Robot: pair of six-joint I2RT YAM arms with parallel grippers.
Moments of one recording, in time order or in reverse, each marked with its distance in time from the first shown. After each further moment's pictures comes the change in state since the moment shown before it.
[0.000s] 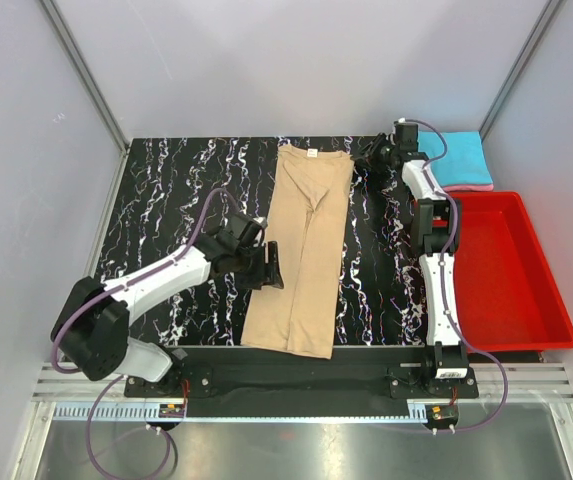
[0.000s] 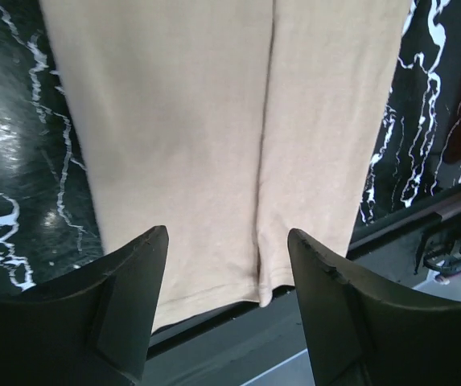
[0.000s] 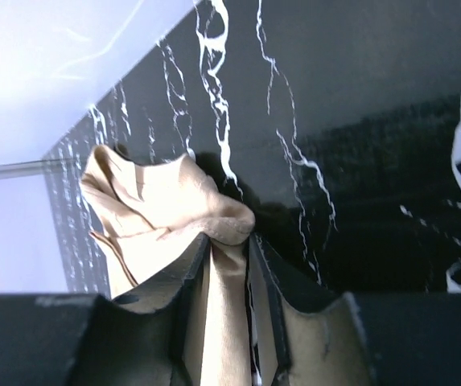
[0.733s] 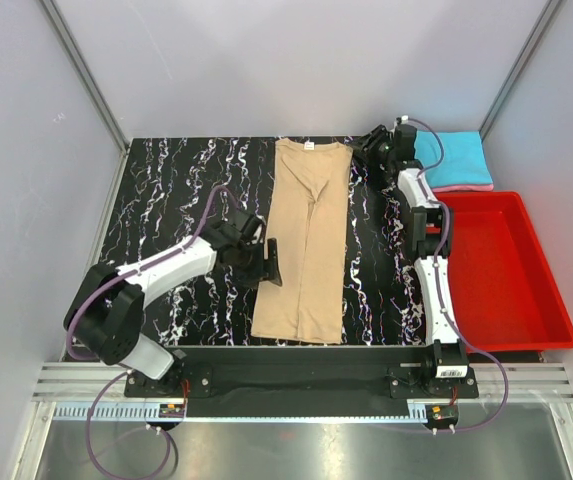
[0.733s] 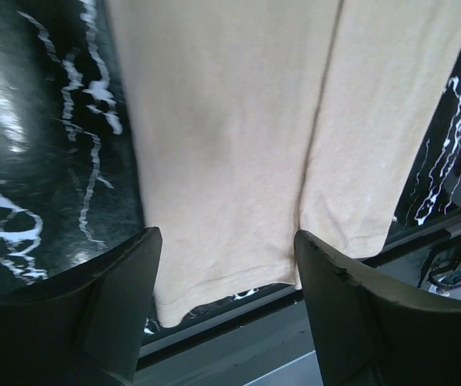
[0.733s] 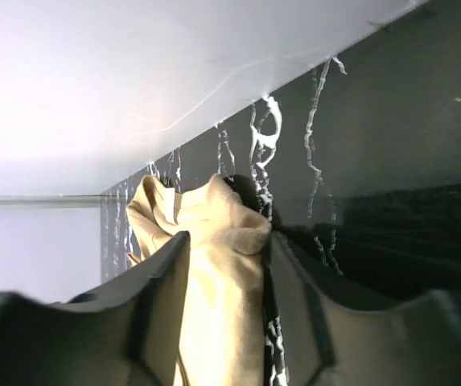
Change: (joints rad) left arm 0.032 0.101 0.045 -0.017 0.022 0.005; right arm -0.005 0.181 0.179 0.285 -0.012 0.173
